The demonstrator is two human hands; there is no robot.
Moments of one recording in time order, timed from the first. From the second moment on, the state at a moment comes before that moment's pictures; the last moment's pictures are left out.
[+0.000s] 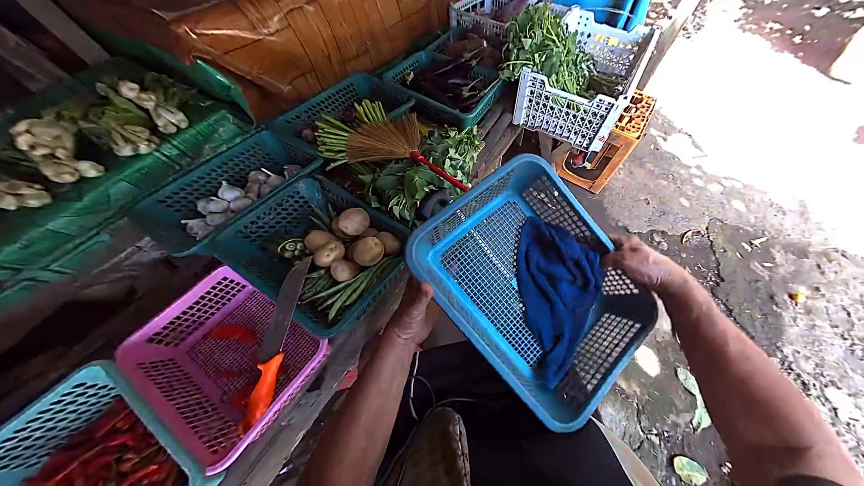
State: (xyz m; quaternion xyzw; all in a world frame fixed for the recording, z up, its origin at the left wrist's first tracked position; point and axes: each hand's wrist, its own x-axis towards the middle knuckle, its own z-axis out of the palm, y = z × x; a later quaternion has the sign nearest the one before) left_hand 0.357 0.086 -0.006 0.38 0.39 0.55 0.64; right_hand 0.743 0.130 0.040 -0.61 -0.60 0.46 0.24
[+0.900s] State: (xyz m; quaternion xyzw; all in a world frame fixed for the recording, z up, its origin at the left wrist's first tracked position) left_hand 0.362 0.037 -0.018 0.56 0.32 0.51 0.57; right_hand 0.580 0.103 0.009 -0.49 -0.78 0.08 0.39
